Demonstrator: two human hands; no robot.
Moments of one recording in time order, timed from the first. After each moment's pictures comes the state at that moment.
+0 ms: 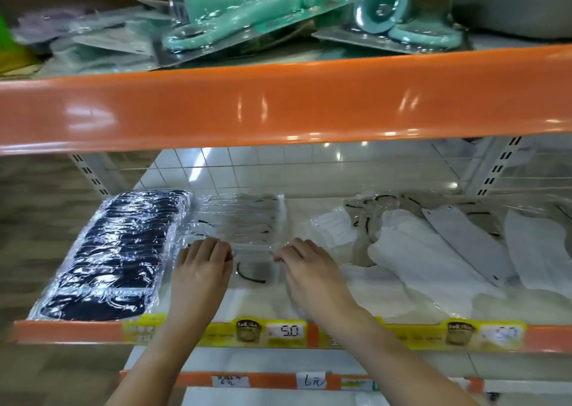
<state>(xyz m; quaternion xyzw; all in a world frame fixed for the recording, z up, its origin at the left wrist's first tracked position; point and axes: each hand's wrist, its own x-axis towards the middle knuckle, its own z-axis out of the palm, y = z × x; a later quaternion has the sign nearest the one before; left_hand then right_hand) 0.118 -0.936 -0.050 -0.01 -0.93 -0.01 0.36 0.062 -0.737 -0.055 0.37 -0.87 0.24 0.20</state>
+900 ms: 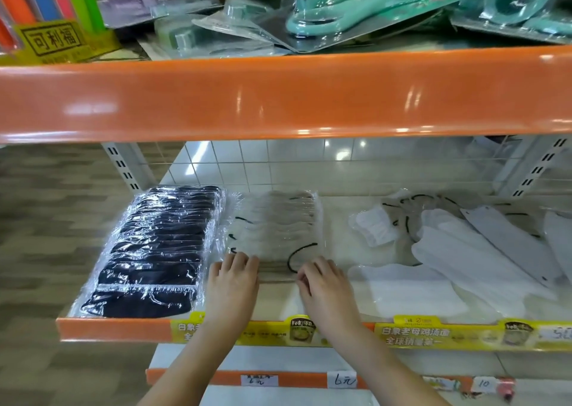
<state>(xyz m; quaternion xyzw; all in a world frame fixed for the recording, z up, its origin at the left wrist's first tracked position) 0.124 -0.983 -0.095 0.04 -0.98 0.02 0.21 0.084 -0.804 -0.114 0.25 -0.92 0.22 0.20</state>
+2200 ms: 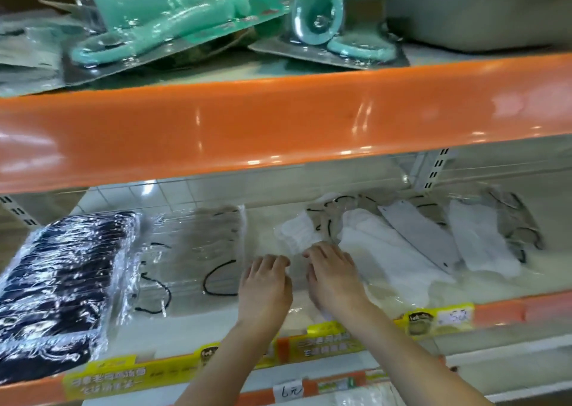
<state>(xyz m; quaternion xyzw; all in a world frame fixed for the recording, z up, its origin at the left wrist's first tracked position) 0.065 -0.807 -0.072 -0.03 -0.97 -0.18 0.14 0.028 -0.666 -0.081 0.18 -0.95 0.18 0.16</state>
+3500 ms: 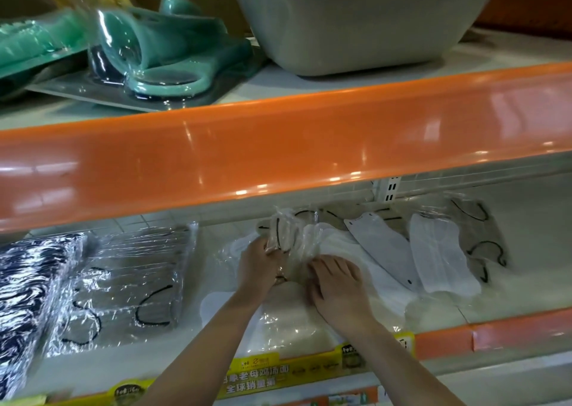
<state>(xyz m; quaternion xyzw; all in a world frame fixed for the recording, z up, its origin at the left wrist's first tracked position) -0.026 -0.707 -0.055 0.14 -0.88 -0.44 0.09 -0.009 -0.548 -0.111 0.17 -0.94 0.19 0.22</state>
